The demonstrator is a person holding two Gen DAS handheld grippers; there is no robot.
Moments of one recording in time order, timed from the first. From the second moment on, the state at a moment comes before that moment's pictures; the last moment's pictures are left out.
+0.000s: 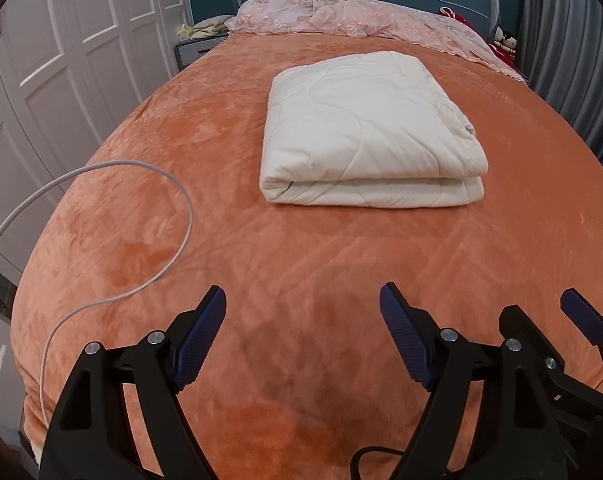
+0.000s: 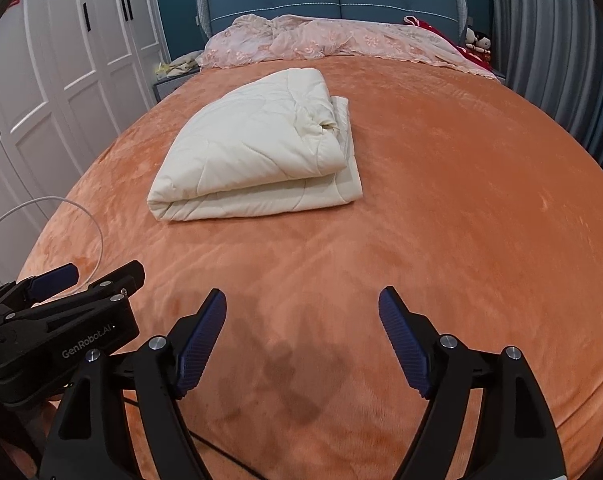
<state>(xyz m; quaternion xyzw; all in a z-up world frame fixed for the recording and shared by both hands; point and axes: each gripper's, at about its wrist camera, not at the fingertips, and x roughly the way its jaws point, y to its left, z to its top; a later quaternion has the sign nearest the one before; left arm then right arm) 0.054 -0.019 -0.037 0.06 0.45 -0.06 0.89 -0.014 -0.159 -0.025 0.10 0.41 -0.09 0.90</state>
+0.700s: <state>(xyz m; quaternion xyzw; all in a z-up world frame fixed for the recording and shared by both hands) 0.019 -0.016 -0.031 0.08 0.42 -0.04 0.90 -0.049 -0.151 -0.020 0.10 0.40 -0.11 0.90</state>
